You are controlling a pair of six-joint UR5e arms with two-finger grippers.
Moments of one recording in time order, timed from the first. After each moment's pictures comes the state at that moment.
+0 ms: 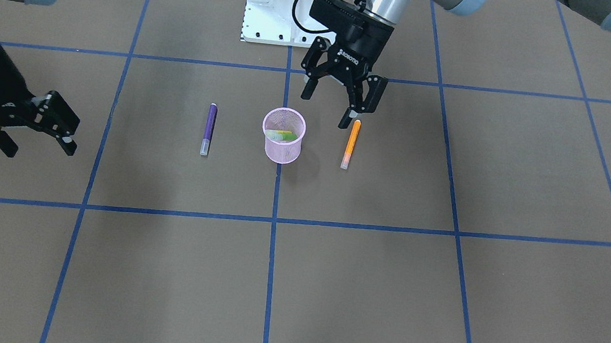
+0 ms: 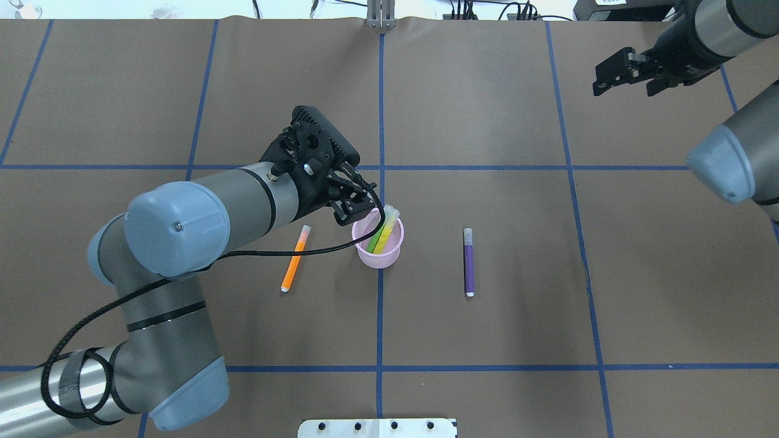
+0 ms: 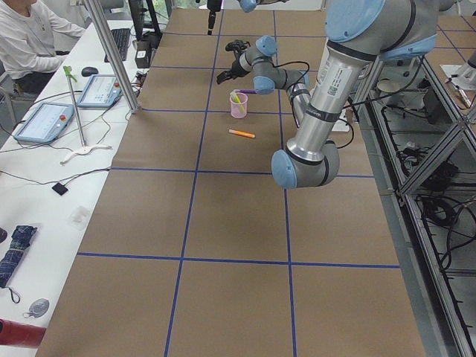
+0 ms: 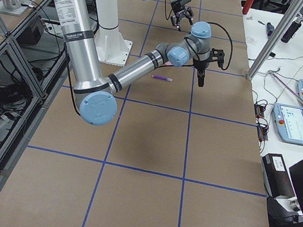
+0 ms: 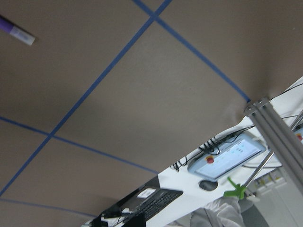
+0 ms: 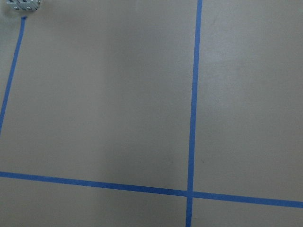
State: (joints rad) left arm -0.54 -2.12 -2.00 -1.78 -1.50 -0.40; right arm 0.99 -1.21 1.87 -1.40 2.04 0.89
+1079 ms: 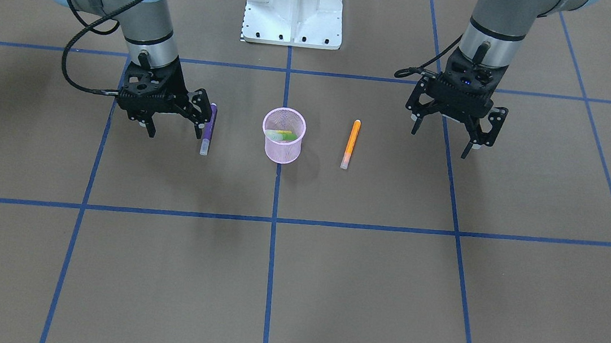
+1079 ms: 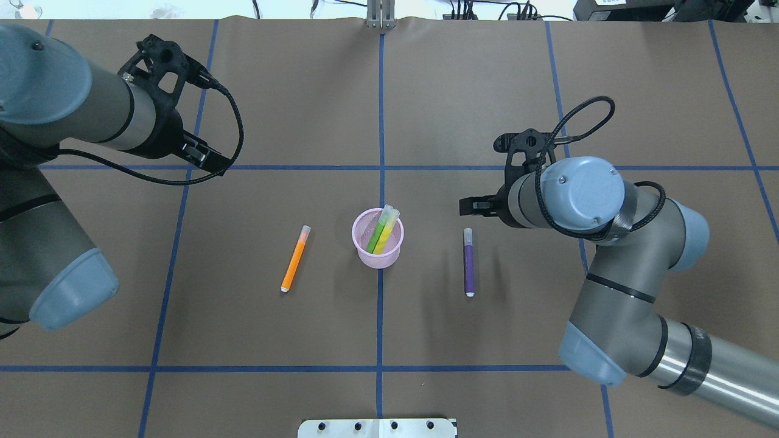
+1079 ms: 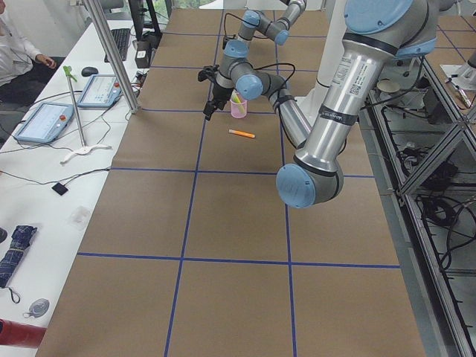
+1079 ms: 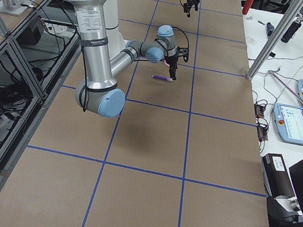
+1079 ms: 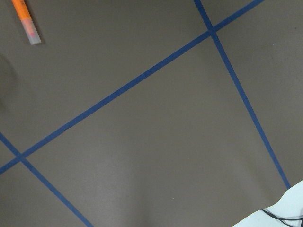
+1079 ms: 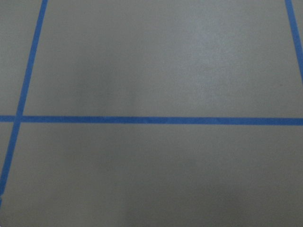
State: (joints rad) left arm -0.78 -1.98 -2.04 -1.56 -1.82 -0.50; right arm 0.53 -1.20 1.86 -1.37 1.63 1.18
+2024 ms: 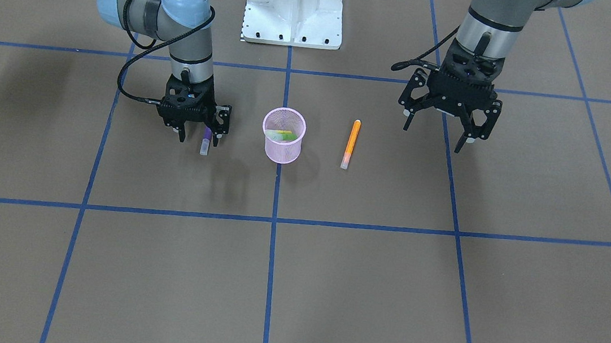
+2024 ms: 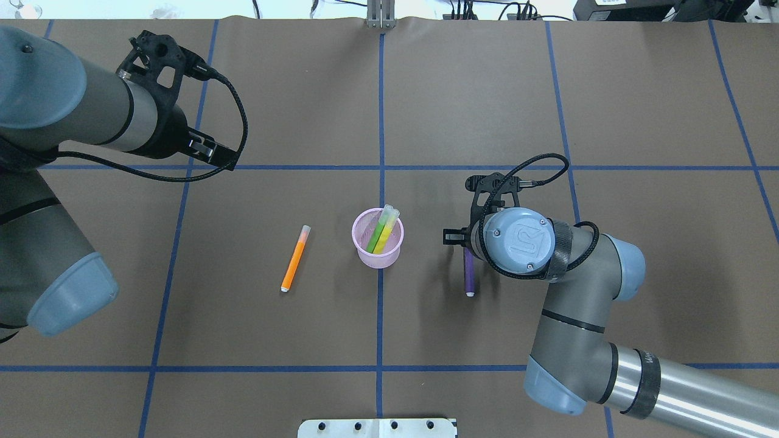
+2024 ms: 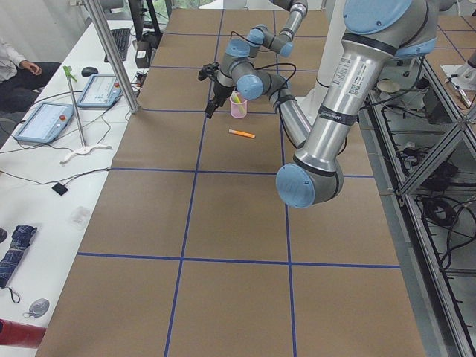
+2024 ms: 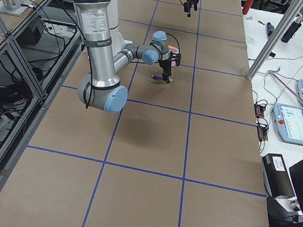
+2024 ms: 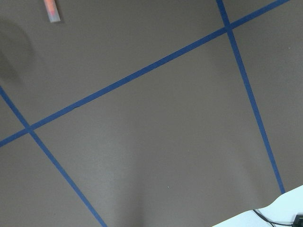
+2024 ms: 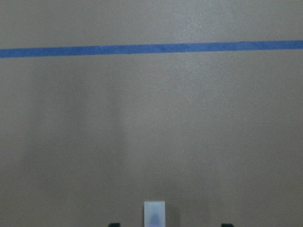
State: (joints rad) left arm -0.77 -1.98 -2.06 -1.60 -1.82 -0.62; right arm 0.42 -1.15 1.75 -1.39 1.53 1.32
